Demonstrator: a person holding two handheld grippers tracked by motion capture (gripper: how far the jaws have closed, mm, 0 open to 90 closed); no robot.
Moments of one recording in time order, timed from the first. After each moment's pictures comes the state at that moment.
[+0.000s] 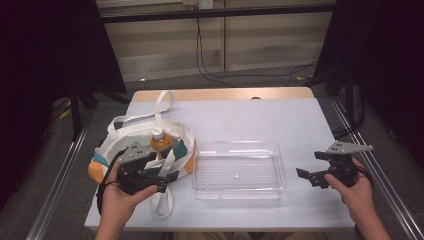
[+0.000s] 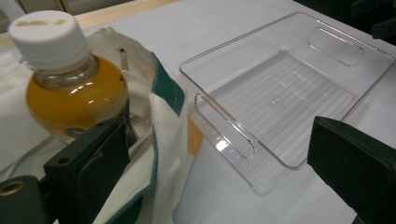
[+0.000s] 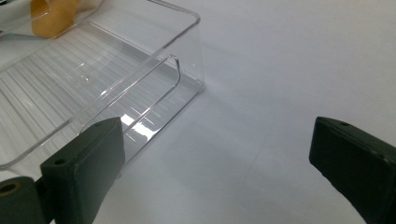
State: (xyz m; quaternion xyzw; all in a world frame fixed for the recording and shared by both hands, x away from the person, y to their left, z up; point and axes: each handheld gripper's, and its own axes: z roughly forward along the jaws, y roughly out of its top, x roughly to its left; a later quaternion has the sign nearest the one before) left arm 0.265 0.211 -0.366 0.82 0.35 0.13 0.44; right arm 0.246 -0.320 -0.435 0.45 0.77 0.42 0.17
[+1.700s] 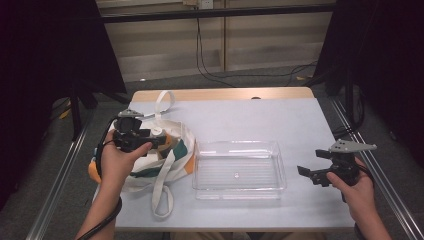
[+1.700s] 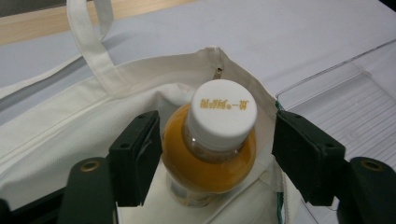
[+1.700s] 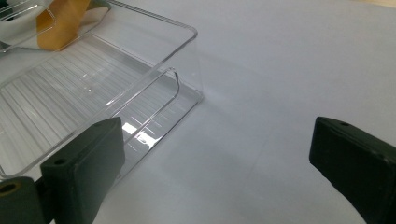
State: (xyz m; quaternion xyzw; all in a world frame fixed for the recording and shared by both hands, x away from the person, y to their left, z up) left arm 0.349 0.220 -0.344 0.81 0.44 0.13 0.37; right arm 0.247 -0.323 -0.432 0.45 0.76 0.43 0.17
